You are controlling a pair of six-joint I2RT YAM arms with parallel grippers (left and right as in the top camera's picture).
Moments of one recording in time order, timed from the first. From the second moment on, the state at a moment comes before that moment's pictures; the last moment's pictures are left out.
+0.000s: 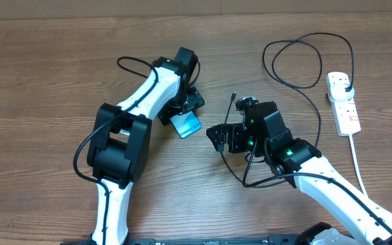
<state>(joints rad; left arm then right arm) -0.41 2.24 1.70 -1.00 0.05 -0.91 0.50 1.32 0.74 -0.23 -0.25 0.49</state>
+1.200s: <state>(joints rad) -0.44 2.24 1.69 -1.02 0.06 -1.04 0.50 1.32 0.74 -0.25 -0.26 0.48</state>
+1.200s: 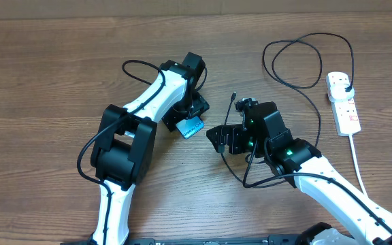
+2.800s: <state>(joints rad) -0.43 2.26 1.73 -1.09 0.09 -1.03 0.48 1.24 0.74 -0.31 -0.28 0.46</state>
